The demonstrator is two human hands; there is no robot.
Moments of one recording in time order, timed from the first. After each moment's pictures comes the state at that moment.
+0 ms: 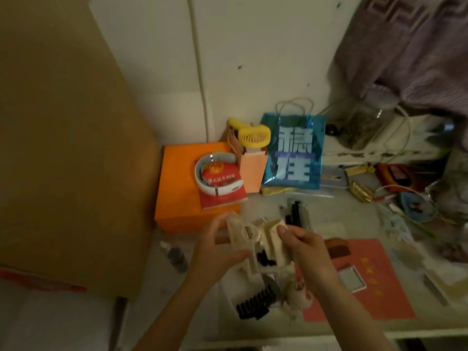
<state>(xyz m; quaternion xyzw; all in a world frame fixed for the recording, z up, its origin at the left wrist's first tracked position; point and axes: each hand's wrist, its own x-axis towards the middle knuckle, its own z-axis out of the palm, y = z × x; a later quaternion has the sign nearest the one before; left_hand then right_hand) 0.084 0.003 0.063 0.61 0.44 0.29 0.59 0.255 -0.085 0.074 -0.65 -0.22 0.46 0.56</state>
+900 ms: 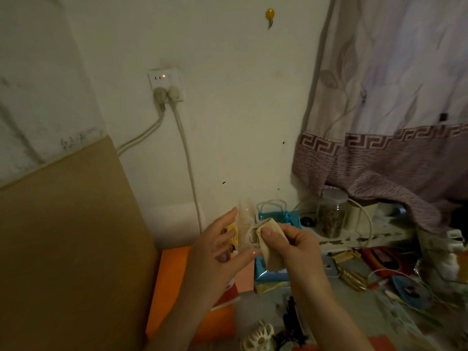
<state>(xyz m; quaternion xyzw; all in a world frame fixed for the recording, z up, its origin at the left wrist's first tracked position) 0.134 0.011 0.259 0.74 0.29 0.40 0.45 0.271 -0.053 0.249 -0.53 -0.34 0.30 0.72</state>
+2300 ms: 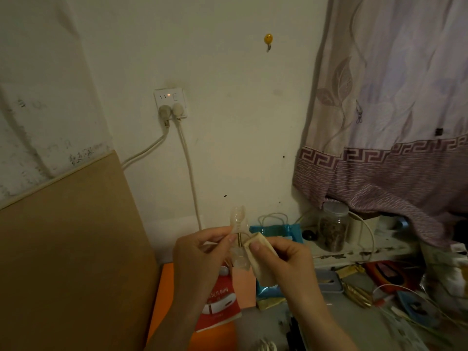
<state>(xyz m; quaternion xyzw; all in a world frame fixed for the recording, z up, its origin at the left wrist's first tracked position) 0.135 0.030 0.270 0.65 0.34 0.49 0.47 0.259 -0.053 0.259 -0.55 -0.42 0.25 0.68</state>
